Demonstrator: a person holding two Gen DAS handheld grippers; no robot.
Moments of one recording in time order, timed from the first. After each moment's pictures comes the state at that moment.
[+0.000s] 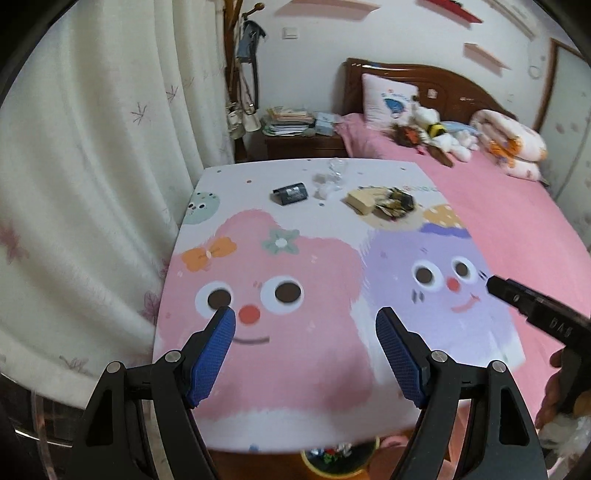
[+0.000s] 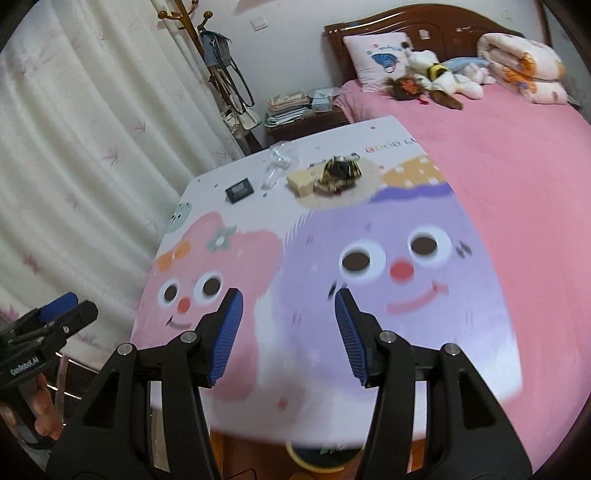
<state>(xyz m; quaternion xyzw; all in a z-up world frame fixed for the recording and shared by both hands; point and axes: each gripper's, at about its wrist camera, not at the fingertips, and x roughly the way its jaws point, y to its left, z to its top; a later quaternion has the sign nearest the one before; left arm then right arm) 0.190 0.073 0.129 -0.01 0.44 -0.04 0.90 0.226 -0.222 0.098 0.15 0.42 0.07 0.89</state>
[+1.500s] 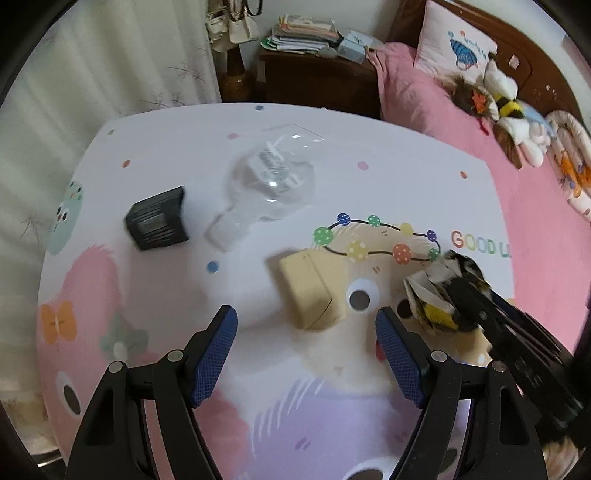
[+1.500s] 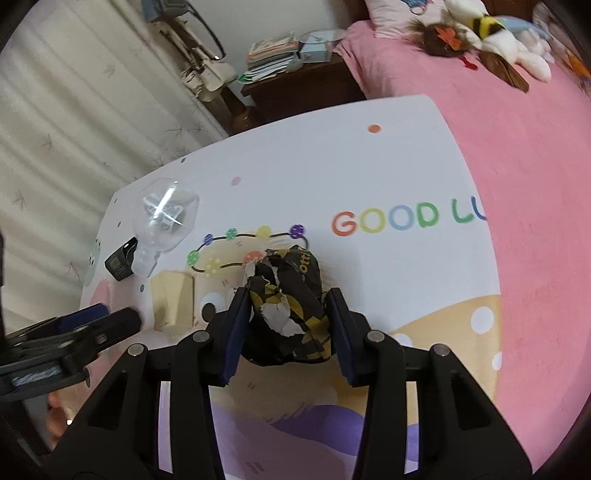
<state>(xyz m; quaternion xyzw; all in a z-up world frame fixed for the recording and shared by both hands) 0.601 -0.114 -0.041 -0.09 0.60 0.03 0.80 0.584 -0.333 -0.050 0.14 0.53 0.12 0.83</state>
